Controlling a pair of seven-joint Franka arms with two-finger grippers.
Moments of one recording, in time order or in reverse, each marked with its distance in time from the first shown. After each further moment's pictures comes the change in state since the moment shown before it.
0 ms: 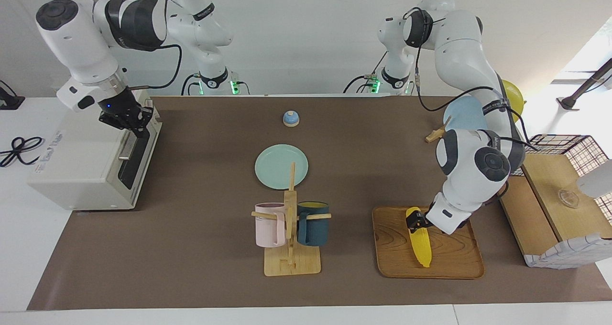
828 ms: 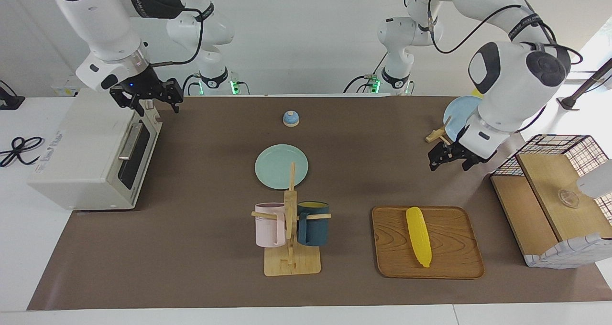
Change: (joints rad) left arm 0.048 -0.384 -0.003 -0.201 -0.069 -0.278 0.006; right arm 0.153 0.071 0.004 0.293 0.001 -0.297 0.124
